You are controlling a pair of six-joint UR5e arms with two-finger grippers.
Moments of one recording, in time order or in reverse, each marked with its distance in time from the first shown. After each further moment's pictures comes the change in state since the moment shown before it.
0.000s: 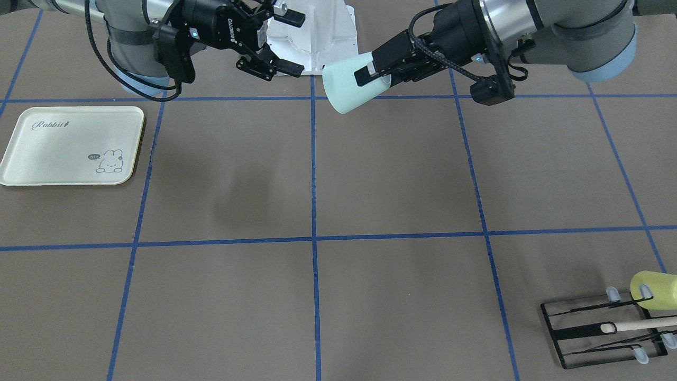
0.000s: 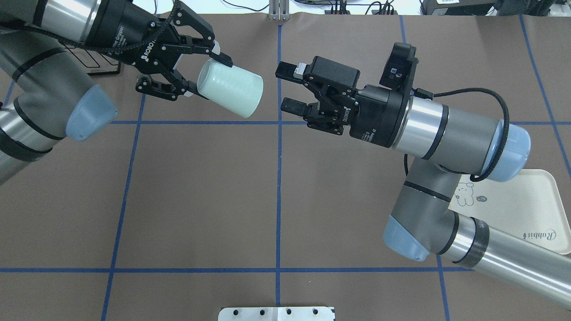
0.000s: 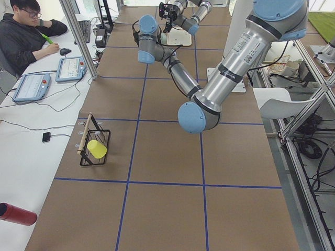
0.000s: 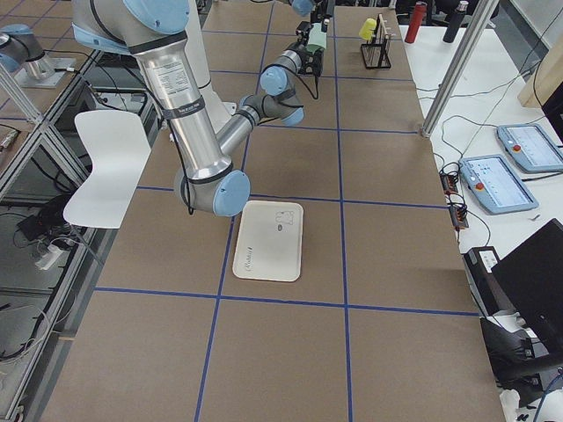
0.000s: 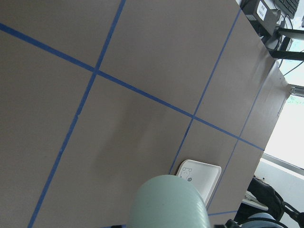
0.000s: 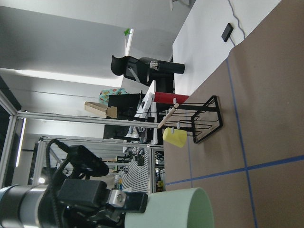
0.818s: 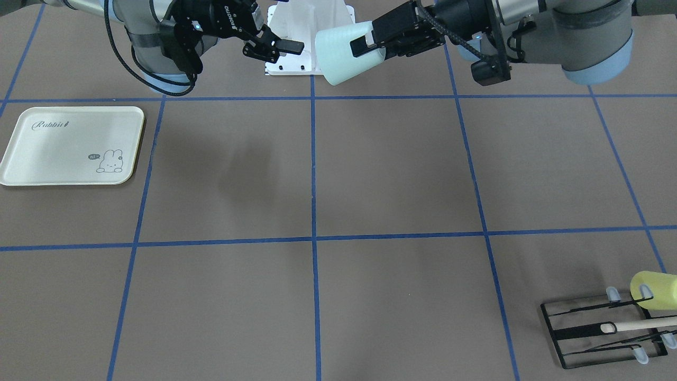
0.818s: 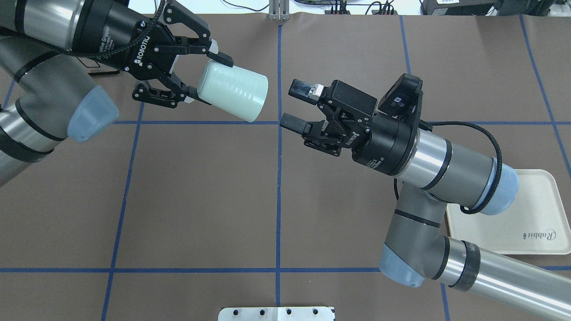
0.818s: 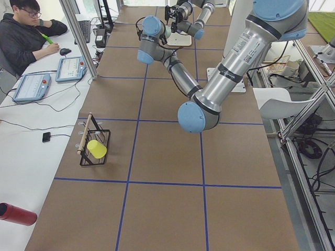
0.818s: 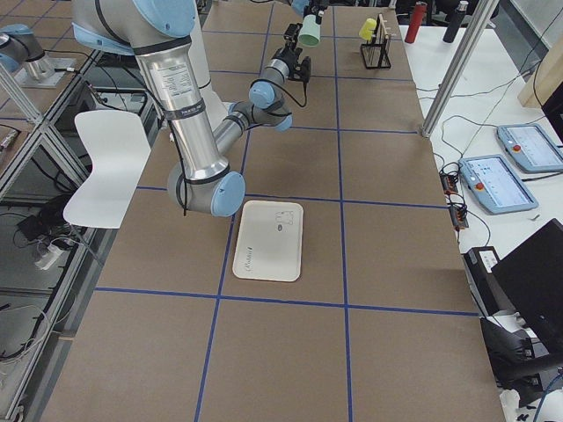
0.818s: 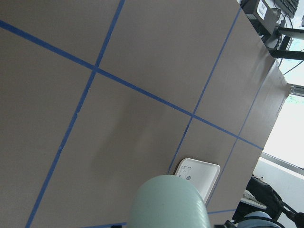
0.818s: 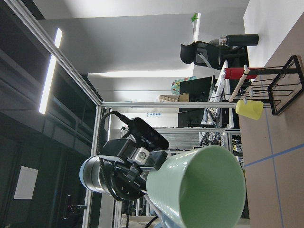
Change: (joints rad) left arm 0.007 -0.004 -0.001 -0.175 -0.006 -0.196; right arm -0.080 -0.018 -0.019 0.185 -0.127 0.003
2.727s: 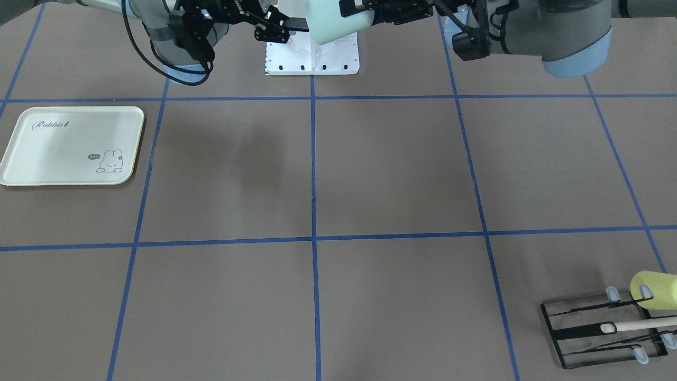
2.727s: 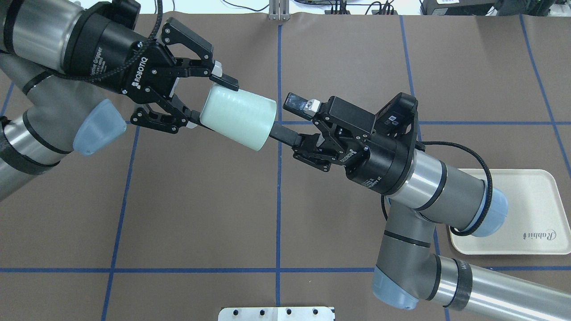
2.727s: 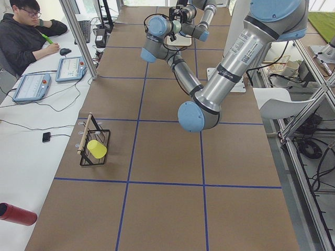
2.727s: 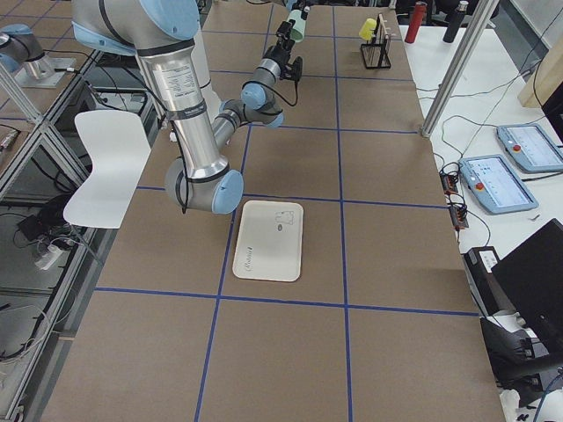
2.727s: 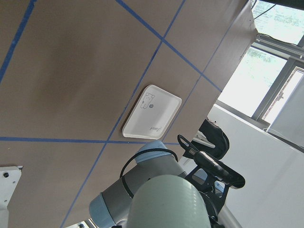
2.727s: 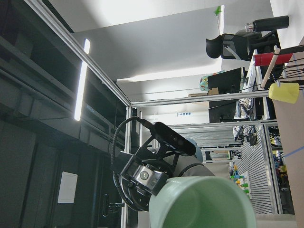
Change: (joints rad) left arm 0.038 -0.001 -0.037 -0.126 -0.022 -0.130; right arm -0.069 0.008 0.007 0.070 -0.074 0.001
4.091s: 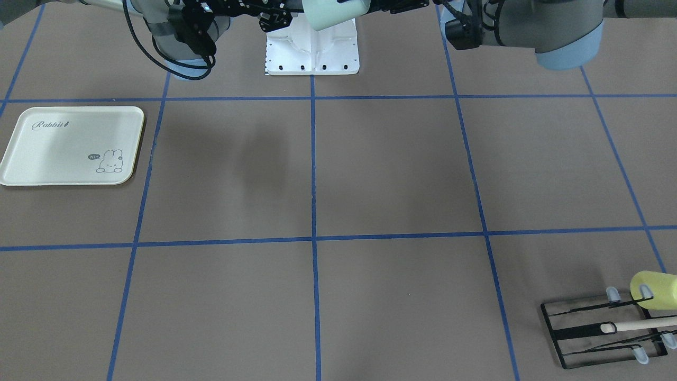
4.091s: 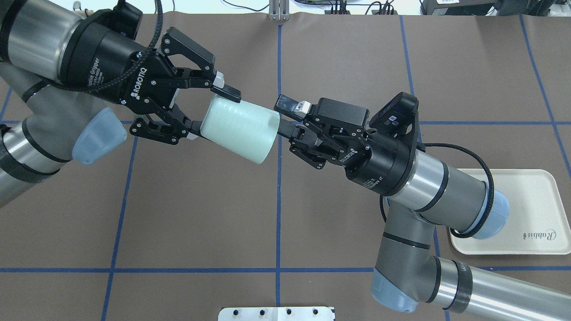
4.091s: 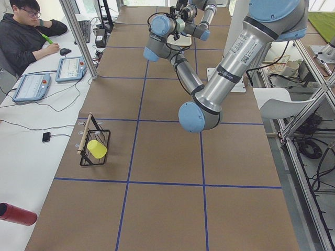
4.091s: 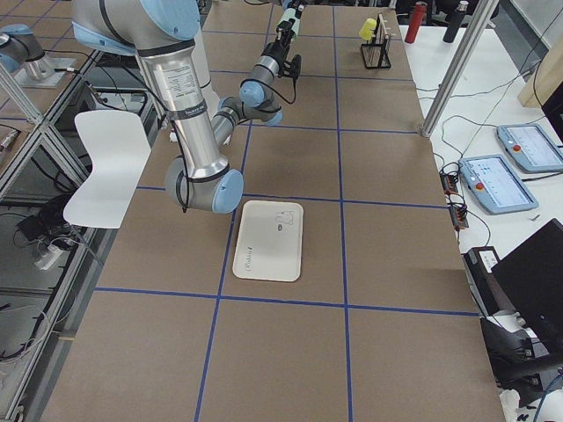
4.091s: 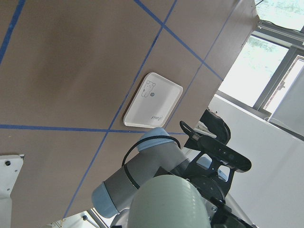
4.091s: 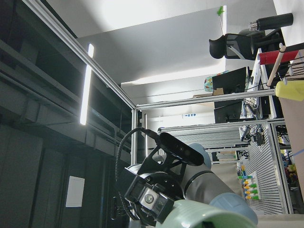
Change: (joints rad) left arm 0.021 0.006 -0.031 0.000 0.001 -0.001; right arm -0.010 0.005 0.023 0.000 -0.010 0.022
